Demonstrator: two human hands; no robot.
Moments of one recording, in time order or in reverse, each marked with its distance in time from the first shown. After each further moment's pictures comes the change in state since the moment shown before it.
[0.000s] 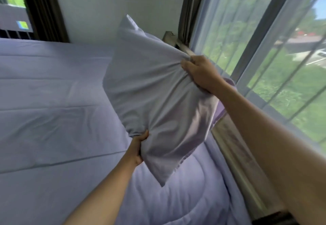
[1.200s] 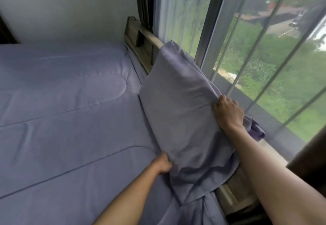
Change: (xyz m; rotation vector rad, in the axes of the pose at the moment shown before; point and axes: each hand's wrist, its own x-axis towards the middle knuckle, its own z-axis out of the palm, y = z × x) left_hand 0.114 -0.157 0.159 1.459 -0.181 -0.088; right_hand -0.096 0.298 -0.065 -0.699 0.091 0.523
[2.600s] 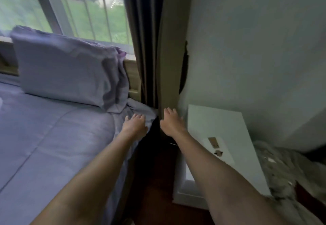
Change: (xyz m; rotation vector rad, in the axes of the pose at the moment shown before) left_hand -0.332 -0.084 0.079 1.103 -0.152 0.905; right_hand -0.556 -0.093 -0.106 0.146 -0.315 0.775
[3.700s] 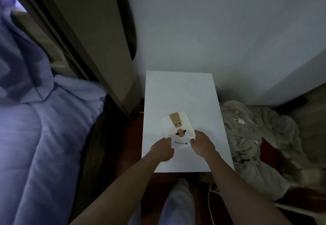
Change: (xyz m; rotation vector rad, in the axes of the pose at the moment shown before) left_hand 0.087 0.278 0.202 -0.272 -0.552 0.190; right_hand -0.017 0.351 0.078 0.241 -0.294 0.559
